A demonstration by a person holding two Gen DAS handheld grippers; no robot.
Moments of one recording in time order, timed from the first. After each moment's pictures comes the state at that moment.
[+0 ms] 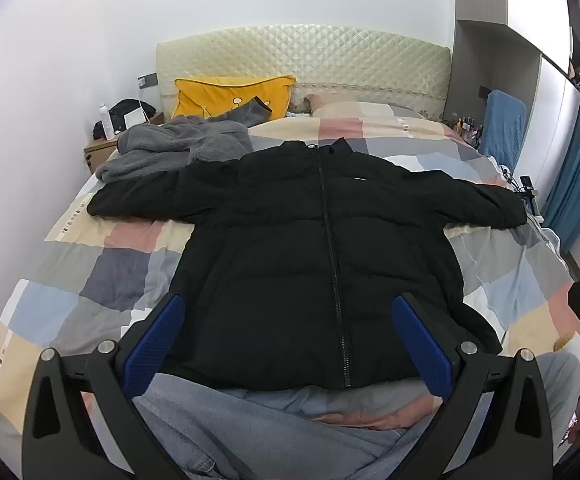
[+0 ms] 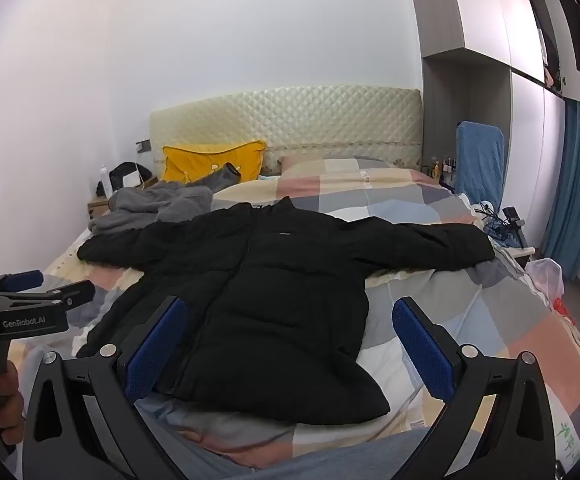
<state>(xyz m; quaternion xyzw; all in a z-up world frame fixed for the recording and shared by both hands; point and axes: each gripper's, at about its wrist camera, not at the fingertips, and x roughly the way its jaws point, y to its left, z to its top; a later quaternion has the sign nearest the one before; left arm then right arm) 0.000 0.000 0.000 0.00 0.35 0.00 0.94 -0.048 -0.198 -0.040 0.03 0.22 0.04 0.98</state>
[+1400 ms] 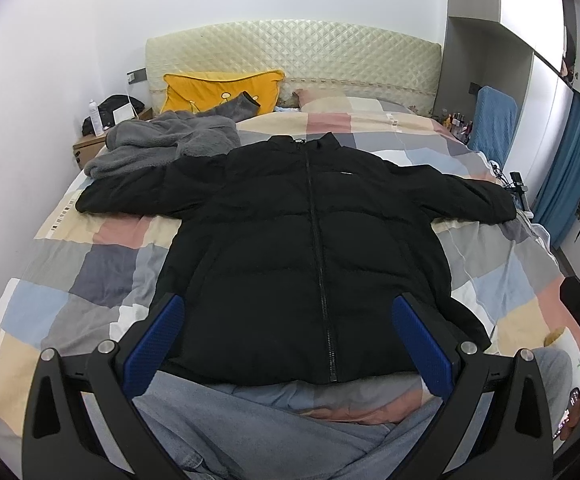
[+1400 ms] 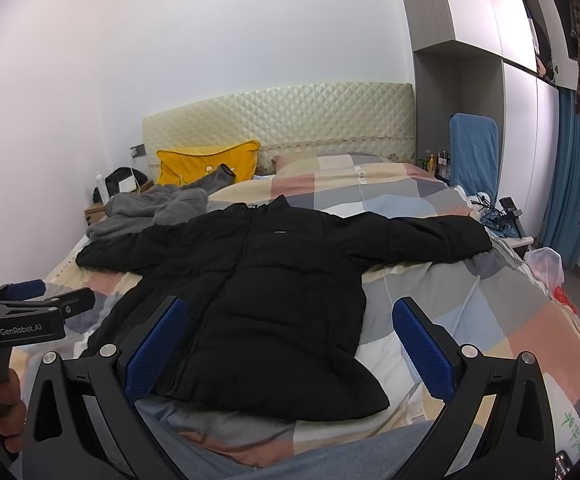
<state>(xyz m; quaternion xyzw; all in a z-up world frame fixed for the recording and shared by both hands) -0.001 -0.010 -0.001 0.00 0.36 -0.02 0.93 -0.051 -0.207 -0.043 0.04 0.22 0.03 0.97</state>
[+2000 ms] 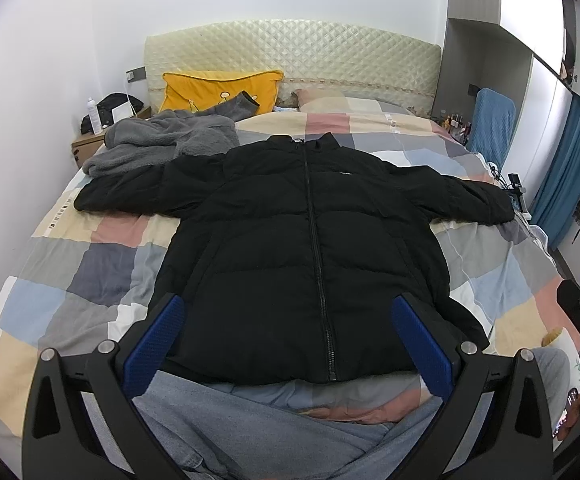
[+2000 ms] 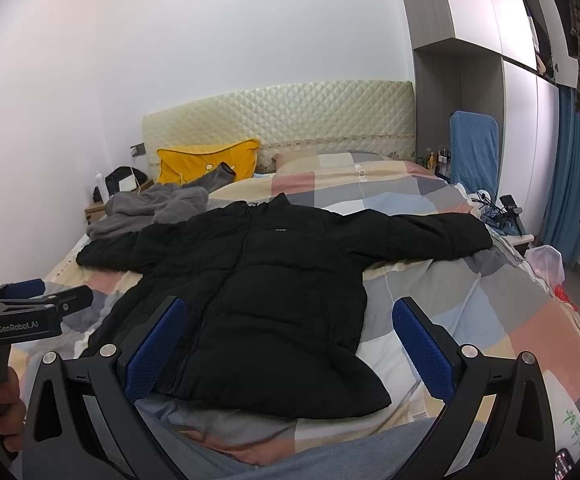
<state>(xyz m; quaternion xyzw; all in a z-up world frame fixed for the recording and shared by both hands) -0.002 -0.013 0.000 0.00 0.36 -0.02 0.93 -0.049 -0.205 -0.042 0.04 0.22 0.03 0.97</state>
